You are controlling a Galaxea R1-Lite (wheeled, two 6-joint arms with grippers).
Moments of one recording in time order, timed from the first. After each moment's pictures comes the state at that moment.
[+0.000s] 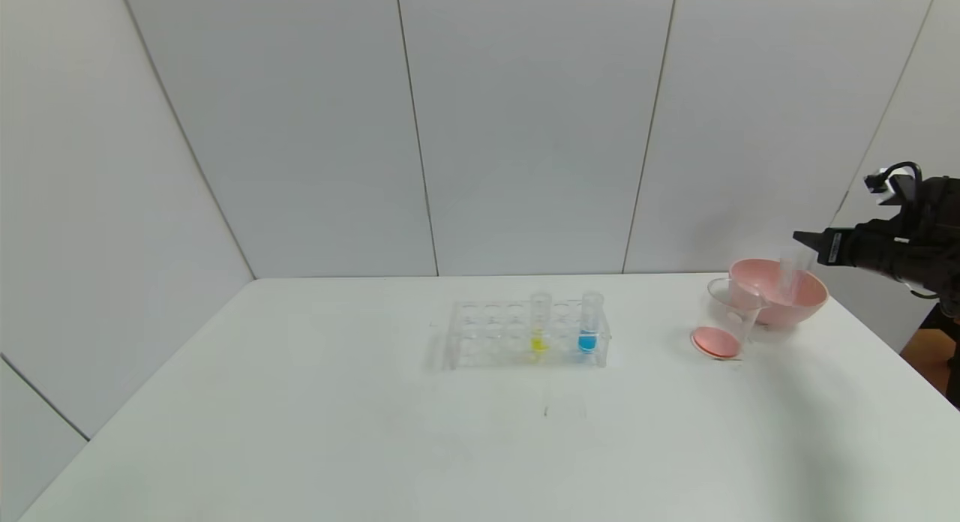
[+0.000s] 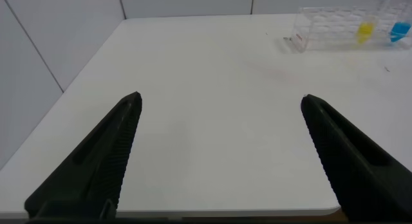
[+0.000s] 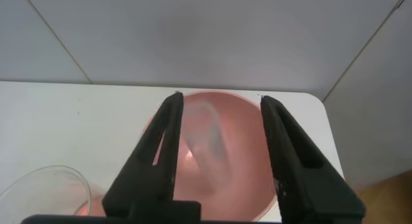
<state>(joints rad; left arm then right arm) 0.00 0.00 0.00 0.00 0.00 0.00 -0.31 2.14 -1.39 -0.51 0.35 -0.04</state>
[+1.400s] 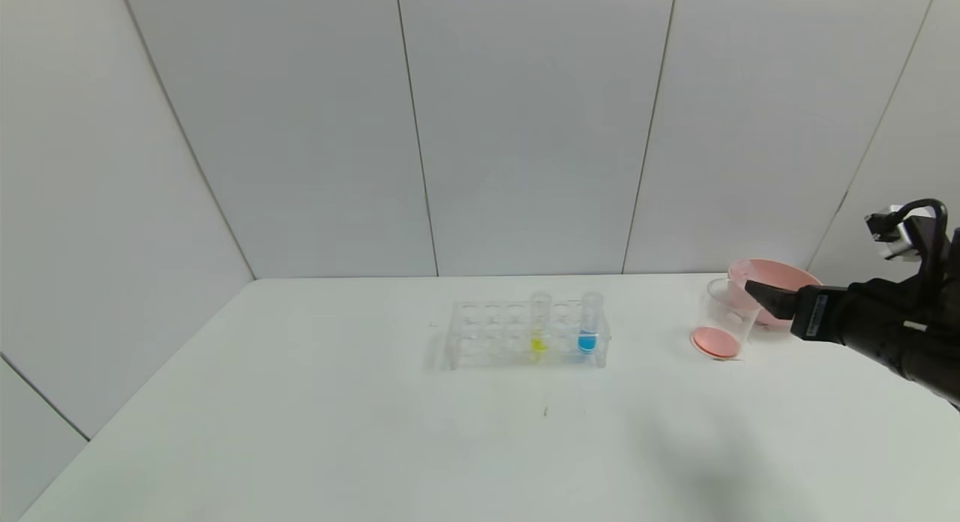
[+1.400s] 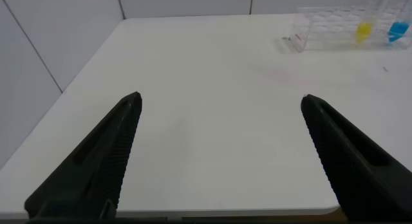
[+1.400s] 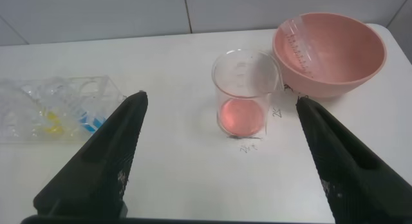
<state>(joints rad) 0.00 0.00 0.00 0.00 0.00 0.00 0.13 1.56 -0.63 -0.69 -0.09 0.15</state>
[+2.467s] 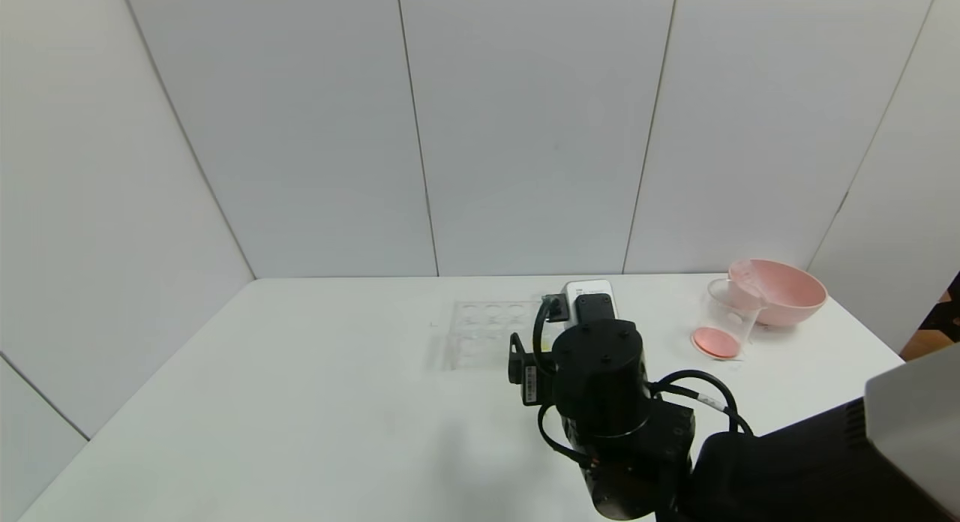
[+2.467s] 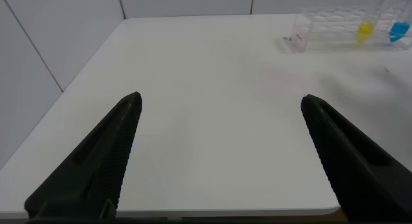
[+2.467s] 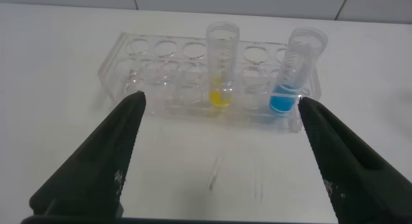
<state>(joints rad) 0.00 0.00 0.00 0.00 0.00 0.00 0.89 2.05 -0.97 -0.81 -0.74 0.24</state>
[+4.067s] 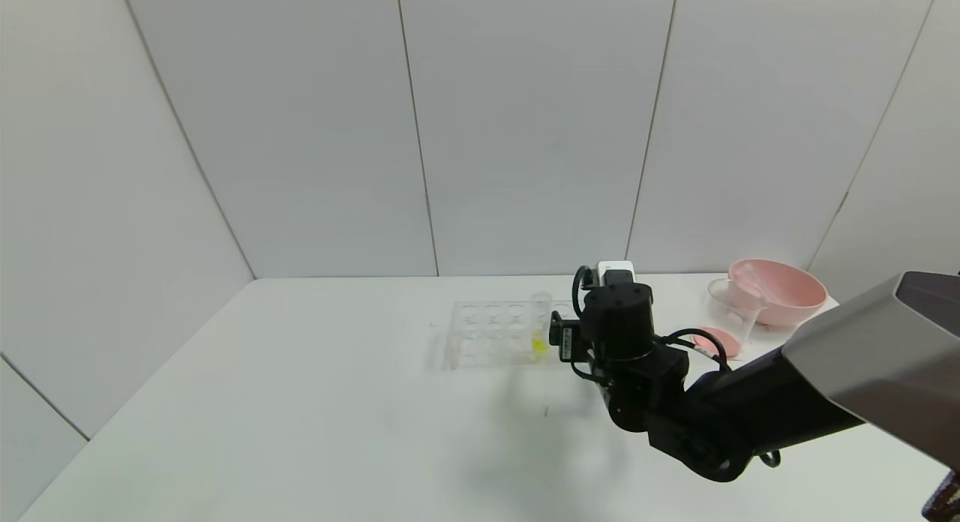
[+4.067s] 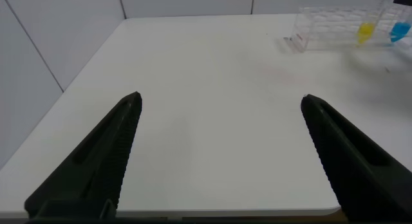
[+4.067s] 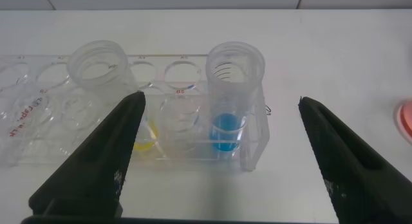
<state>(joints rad) 0.00 0.00 0.00 0.00 0.00 0.00 0.67 2.18 -1.08 -0.78 -0.64 0.24</state>
